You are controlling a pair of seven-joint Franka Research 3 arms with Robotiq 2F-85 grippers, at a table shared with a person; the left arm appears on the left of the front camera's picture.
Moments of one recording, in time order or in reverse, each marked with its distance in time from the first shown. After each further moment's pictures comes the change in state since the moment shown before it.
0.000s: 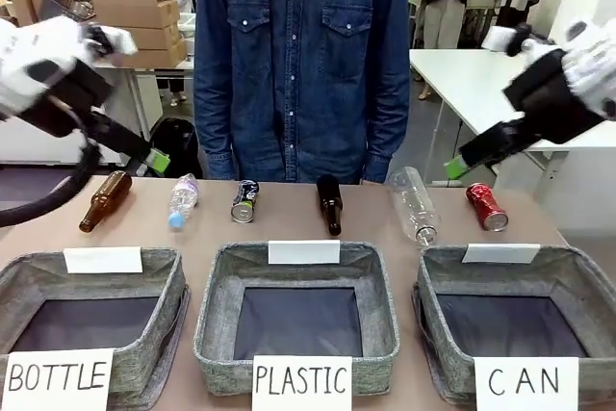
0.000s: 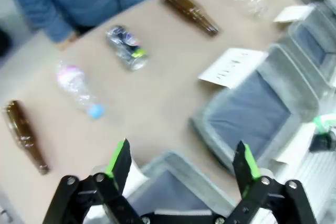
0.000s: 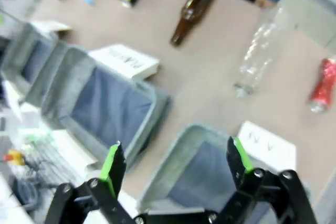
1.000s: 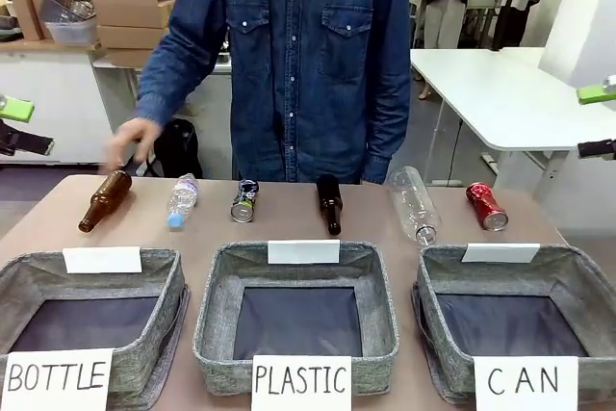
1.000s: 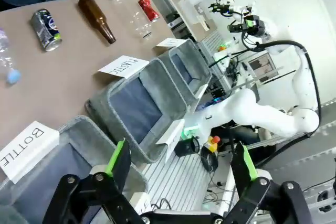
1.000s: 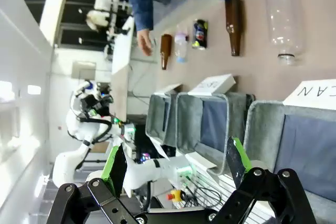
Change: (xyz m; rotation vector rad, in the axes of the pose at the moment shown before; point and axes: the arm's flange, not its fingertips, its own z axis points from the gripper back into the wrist) left arm -0.079 0.076 0.092 -0.565 -0.198 0.377; right arm -0.063 -0.120 0.090 0.521 -0.219 -0.681
